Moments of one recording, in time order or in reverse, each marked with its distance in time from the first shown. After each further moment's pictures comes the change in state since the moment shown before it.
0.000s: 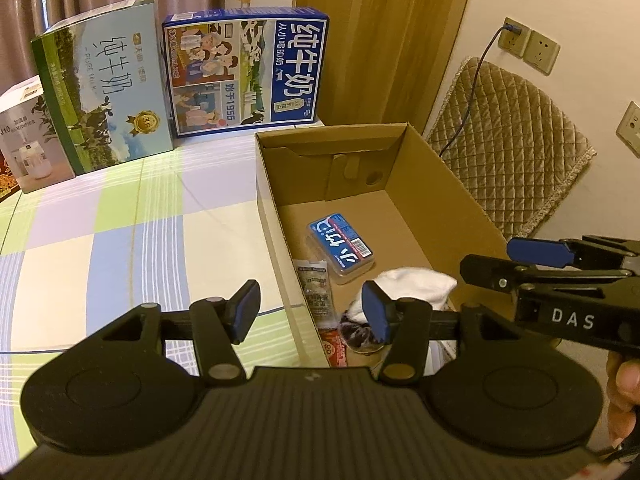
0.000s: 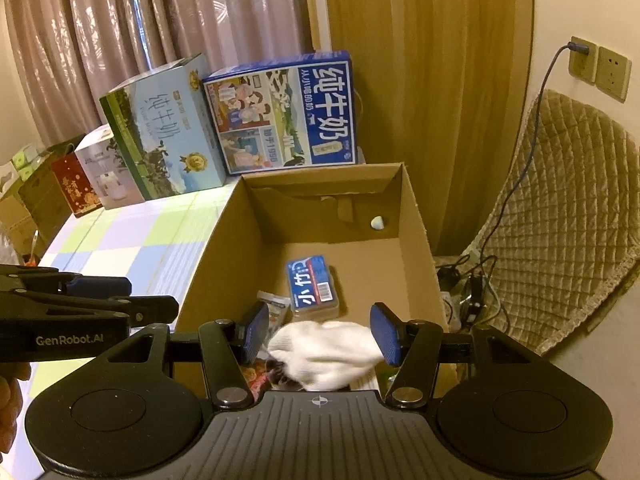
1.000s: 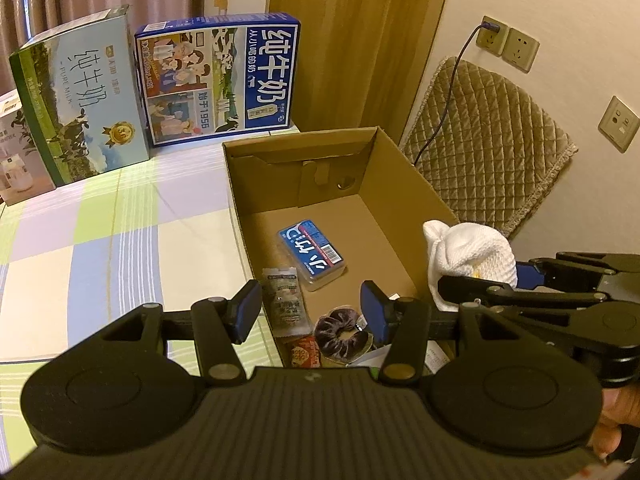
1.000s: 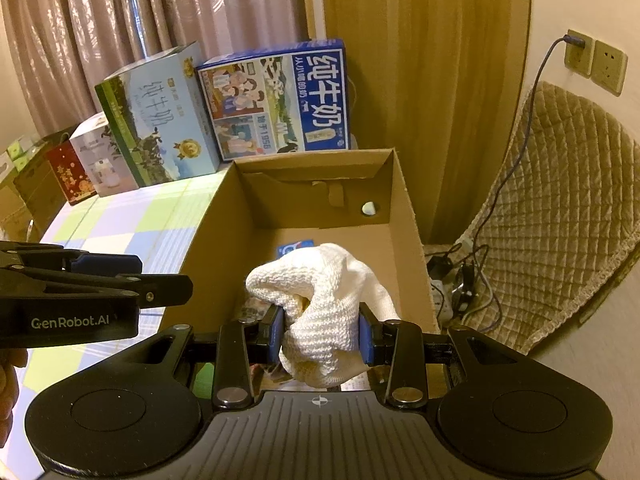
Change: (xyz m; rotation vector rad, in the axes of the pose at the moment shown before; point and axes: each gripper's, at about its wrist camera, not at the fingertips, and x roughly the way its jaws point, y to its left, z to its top) left arm 0.000 -0.022 0.006 0.028 -0.004 -0.043; right arm -0.002 -0.004 -0.005 -0.010 0.037 -0.016
